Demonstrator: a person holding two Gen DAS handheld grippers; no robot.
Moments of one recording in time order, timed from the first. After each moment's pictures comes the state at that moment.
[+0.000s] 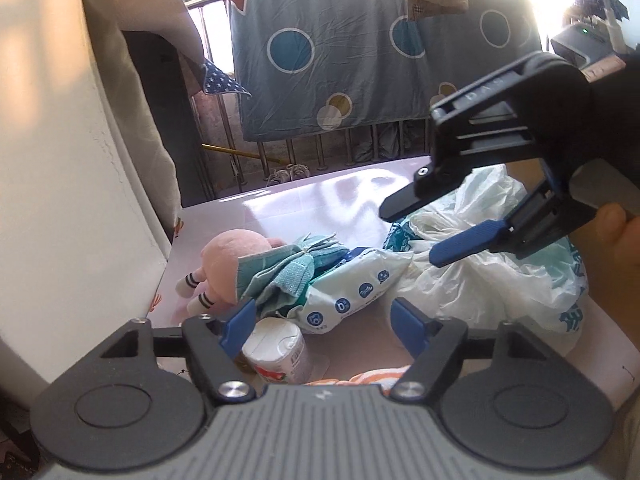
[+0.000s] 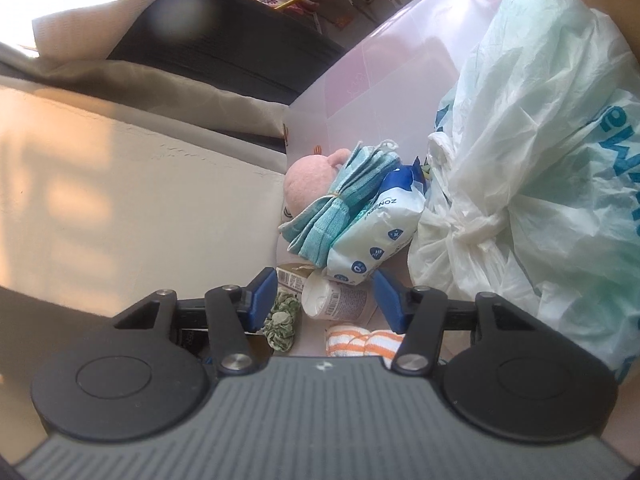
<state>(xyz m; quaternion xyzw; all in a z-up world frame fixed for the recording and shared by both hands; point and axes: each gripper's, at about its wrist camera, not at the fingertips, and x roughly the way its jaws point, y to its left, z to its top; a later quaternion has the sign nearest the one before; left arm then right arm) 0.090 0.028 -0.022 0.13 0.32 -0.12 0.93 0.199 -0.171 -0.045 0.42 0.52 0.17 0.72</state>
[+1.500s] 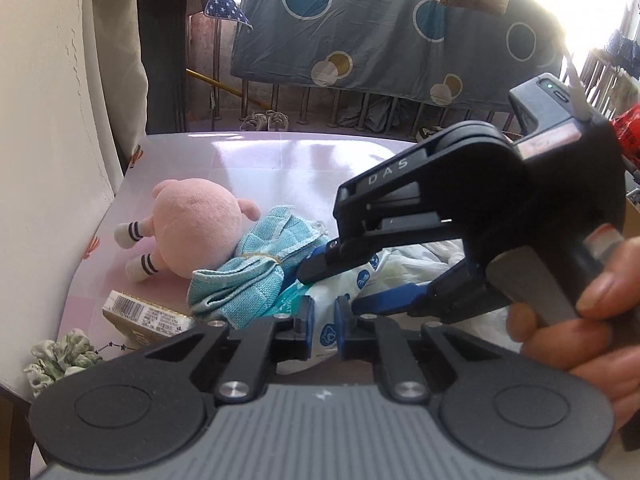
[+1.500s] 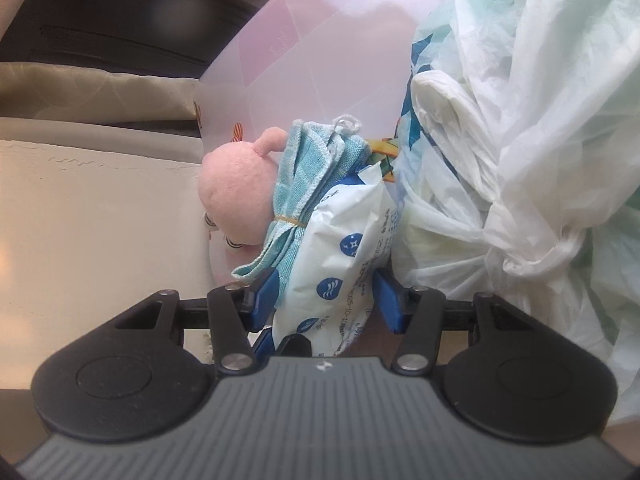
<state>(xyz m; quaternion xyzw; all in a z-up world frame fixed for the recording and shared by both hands) 0.150 0.048 -0.037 -0.01 0.41 -0.15 0.90 0.252 -0.116 -0.088 0.39 0.60 0.08 0.69</state>
